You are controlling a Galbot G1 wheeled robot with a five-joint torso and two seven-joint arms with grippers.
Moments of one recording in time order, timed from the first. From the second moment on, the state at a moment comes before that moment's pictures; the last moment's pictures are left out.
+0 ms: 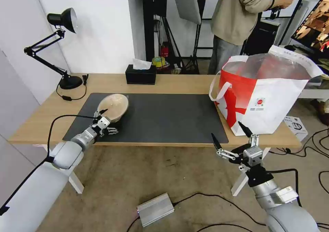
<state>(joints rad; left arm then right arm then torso) 0.90 -0.87 -0.27 -1.57 -0.01 0.07 0.23 -1.65 1.01 0.56 2.20 0.22 0.27 -0.01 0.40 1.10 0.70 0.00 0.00</state>
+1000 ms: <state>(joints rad) 0.89 -0.86 -0.25 -1.57 -0.01 0.06 0.23 -1.65 1.01 0.56 2.20 0.22 0.27 -0.01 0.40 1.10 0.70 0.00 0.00</state>
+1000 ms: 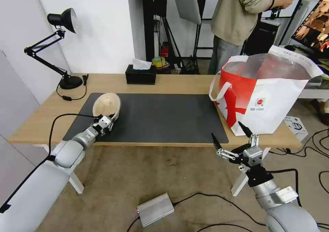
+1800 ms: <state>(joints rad) 0.87 -0.77 -0.25 -1.72 -0.09 0.02 0.20 -1.65 1.01 0.56 2.20 0.22 0.27 -0.01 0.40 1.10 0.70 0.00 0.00</state>
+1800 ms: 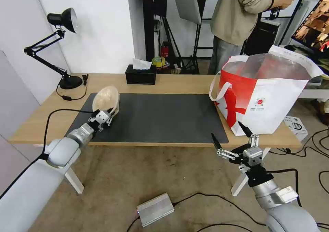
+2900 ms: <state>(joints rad) -0.10 -1.04 0.49 -1.46 -0.21 0.02 0.14 -1.65 1.01 0.56 2.20 0.22 0.27 -0.01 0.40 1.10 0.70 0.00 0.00</state>
